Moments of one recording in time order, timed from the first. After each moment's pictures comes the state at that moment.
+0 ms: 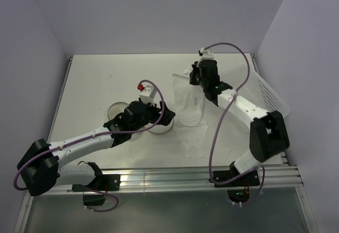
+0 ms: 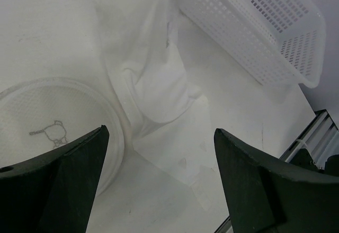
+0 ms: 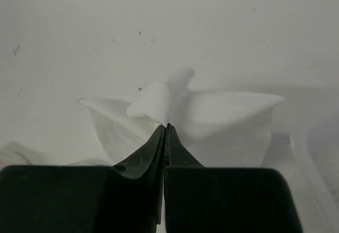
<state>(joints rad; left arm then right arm) -0.89 1.22 0.71 0.21 -0.12 -0.55 0.40 1.60 1.16 0.03 0.14 0.30</state>
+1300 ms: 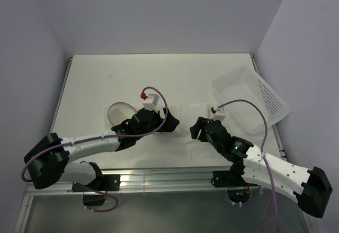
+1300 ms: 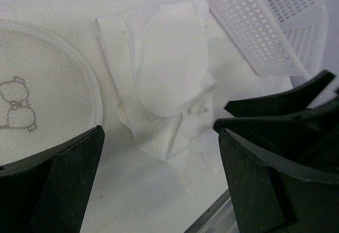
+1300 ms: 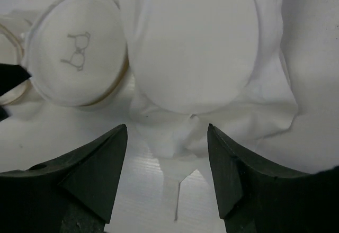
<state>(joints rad) -0.96 1.29 0.63 0.29 -0.17 -0.76 0.85 0.77 0.35 -0.20 0.45 0.77</state>
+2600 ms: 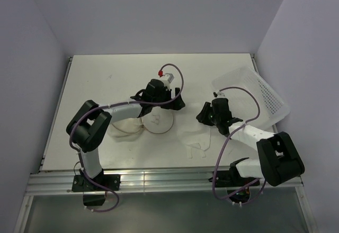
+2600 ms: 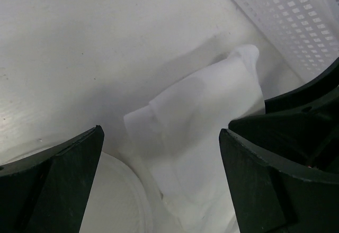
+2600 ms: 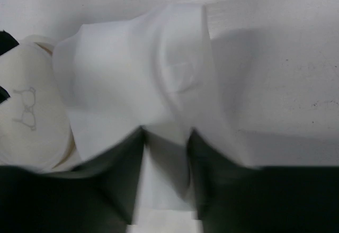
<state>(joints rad) -0.72 1.83 1.10 0.20 0.15 -0.51 0.33 1.28 0.46 0.10 -0.06 0.59</state>
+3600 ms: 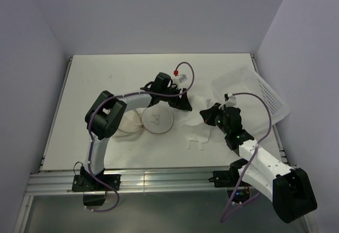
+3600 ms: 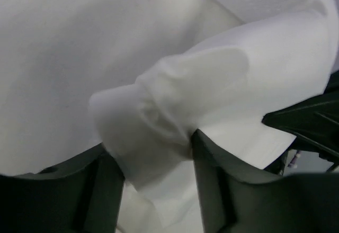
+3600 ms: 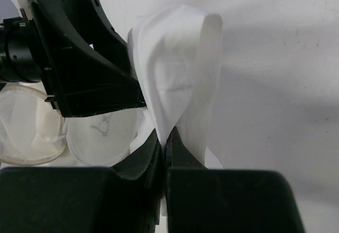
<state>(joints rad) -0.67 2.11 1.40 0.07 0.64 -0.41 0.33 0.91 0.29 0.26 -0.06 0.66</state>
